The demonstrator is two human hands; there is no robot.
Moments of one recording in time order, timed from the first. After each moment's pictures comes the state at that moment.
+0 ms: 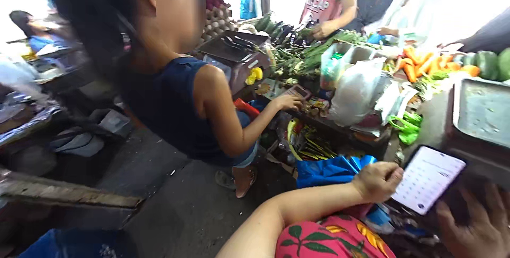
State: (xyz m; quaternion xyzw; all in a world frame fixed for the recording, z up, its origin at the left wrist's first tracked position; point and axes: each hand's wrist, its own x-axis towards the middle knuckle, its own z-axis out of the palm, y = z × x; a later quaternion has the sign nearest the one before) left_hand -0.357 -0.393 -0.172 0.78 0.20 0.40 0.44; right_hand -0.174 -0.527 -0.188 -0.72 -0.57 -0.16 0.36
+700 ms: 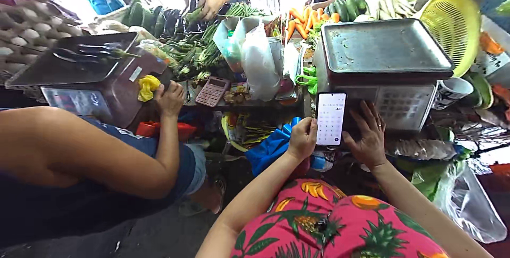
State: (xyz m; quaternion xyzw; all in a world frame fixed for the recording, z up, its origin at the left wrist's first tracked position) left_hand -0.350 -0.385 -0.188 0.77 0.21 0.41 0.43; right_hand -0.179 -0.520 -0.191 -0.74 -0.54 -0.16 0.36
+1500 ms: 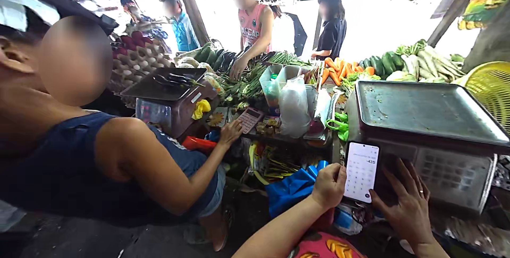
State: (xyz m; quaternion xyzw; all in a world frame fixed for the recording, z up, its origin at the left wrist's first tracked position) left_hand -0.352 -0.387 -0.182 0.77 0.22 0.41 0.44; right_hand -0.179 -0.518 -0.190 -0.72 -0.55 -0.19 0.37
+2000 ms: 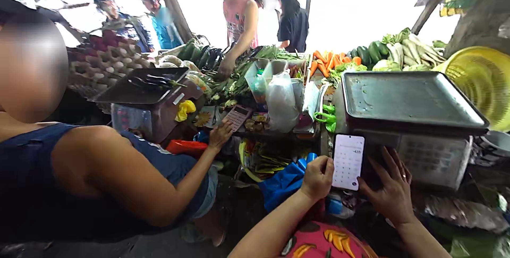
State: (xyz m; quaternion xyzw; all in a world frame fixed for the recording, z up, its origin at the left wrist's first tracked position) left_hand -0.349 -0.388 -0.184 0.77 0.21 0.44 0.42; right_hand -0.179 -0.519 -0.187 -0.72 -0.56 -0.19 0.38
